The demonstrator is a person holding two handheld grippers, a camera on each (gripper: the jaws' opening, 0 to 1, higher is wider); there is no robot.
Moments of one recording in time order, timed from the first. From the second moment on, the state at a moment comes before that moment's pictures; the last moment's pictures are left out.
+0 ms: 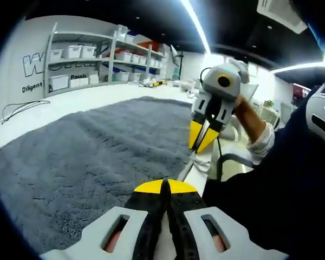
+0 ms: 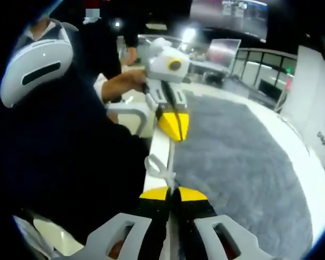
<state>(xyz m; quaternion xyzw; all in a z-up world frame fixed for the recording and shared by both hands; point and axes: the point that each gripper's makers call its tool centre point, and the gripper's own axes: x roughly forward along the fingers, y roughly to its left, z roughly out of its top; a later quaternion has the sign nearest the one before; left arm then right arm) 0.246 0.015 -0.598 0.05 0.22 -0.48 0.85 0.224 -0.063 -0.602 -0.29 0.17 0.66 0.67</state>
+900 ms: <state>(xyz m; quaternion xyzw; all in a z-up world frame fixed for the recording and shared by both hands) 0.271 0.071 -0.579 0.06 0.19 -0.42 0.88 0.271 -0.087 -0.559 -0.21 0.11 0.60 0.76</state>
